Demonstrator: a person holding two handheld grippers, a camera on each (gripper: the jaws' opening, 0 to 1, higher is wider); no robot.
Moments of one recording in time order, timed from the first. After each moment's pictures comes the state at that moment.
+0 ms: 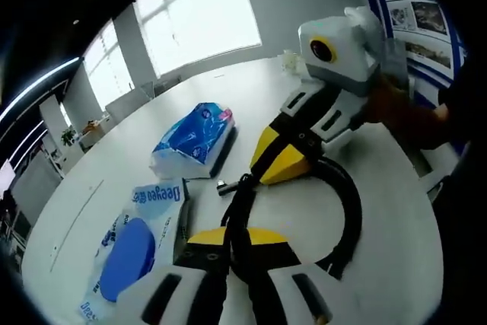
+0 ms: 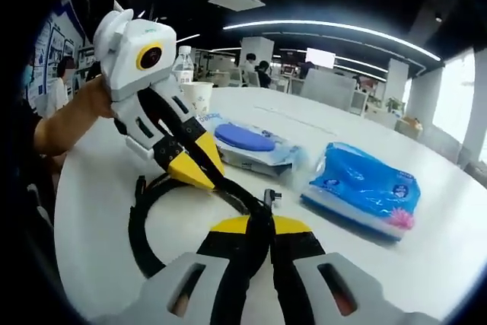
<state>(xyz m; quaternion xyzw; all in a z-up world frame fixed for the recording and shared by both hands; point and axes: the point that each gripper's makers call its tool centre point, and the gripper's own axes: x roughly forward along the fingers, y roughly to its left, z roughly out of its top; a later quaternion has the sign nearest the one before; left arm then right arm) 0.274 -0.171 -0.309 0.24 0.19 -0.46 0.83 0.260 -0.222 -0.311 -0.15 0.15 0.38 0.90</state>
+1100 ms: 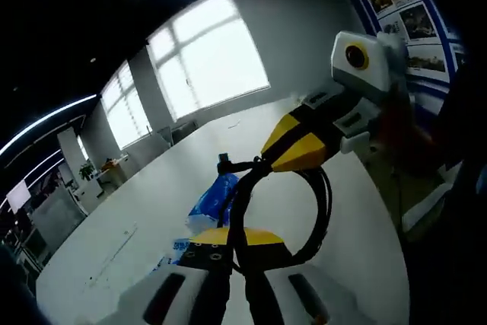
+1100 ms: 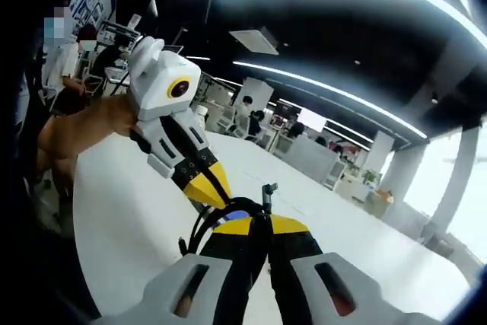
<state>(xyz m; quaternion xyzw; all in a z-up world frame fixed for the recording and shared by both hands) 0.244 -0.166 -0.209 0.25 0.07 -0.45 0.85 0.227 -0.222 -0.178 -0.24 -0.02 0.35 0.91</state>
